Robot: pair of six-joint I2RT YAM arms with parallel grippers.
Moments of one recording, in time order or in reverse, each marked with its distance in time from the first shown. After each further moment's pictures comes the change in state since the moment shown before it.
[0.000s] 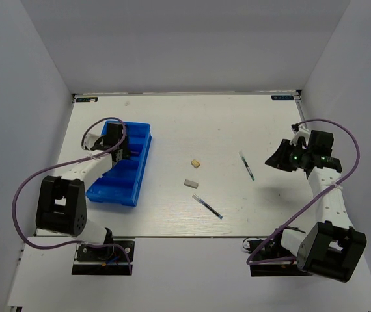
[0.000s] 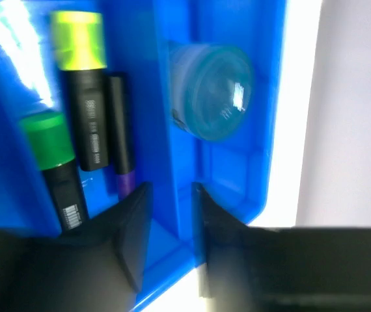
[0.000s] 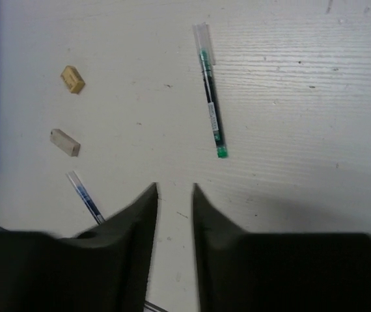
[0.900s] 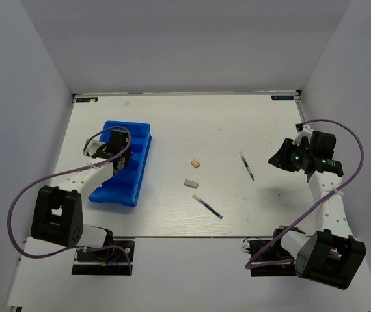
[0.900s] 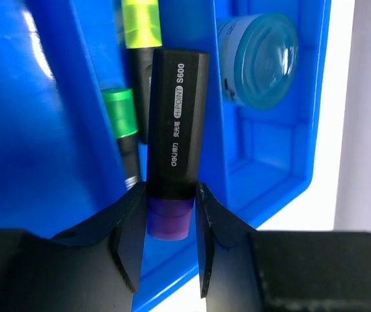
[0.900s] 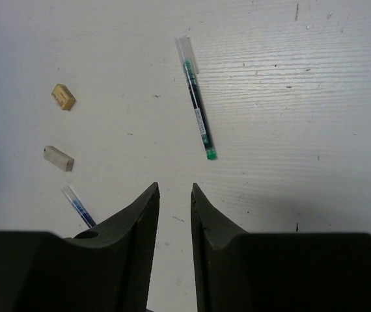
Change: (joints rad) left arm -0.055 -0.131 -0.090 -0.078 -0.034 0.069; right arm 0.004 -0.057 0.000 0.001 0.070 0.043
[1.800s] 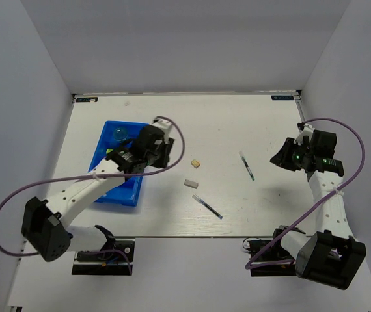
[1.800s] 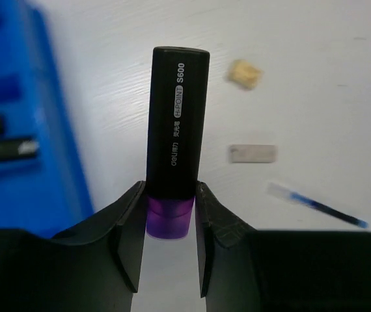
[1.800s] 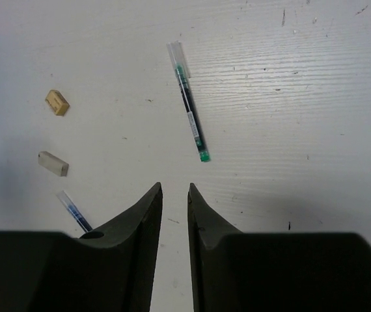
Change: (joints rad) left arm -0.495 -0.029 0.340 -0.206 0.317 1.241; right arm 0.000 0.000 0.016 -0.008 0.035 0.001
